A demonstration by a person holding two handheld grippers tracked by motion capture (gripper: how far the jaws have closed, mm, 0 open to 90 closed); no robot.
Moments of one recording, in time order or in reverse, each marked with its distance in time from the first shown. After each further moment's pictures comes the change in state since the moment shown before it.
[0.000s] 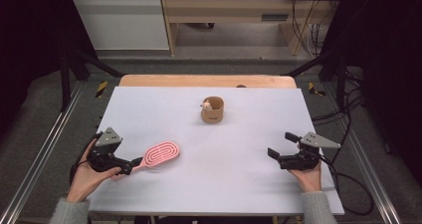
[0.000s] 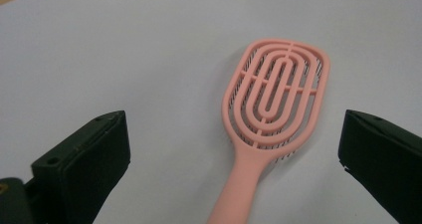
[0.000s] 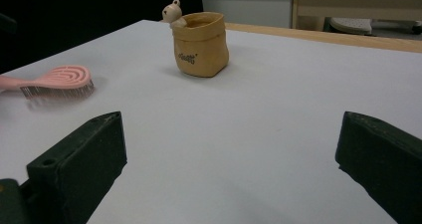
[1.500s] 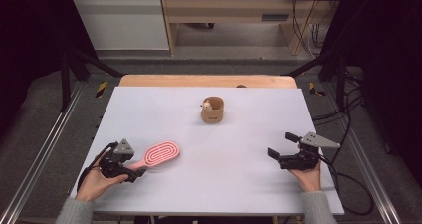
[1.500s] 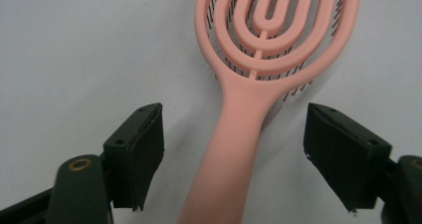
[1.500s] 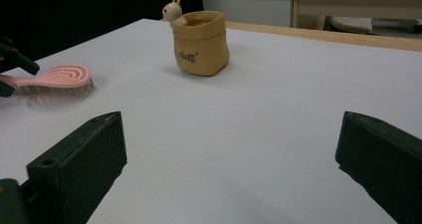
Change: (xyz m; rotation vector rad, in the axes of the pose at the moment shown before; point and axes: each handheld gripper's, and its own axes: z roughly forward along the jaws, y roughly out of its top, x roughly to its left) left arm -0.002 -0.027 0.042 0.200 -0.072 0.073; right arm 0.000 0.000 0.001 0.002 0.003 0.001
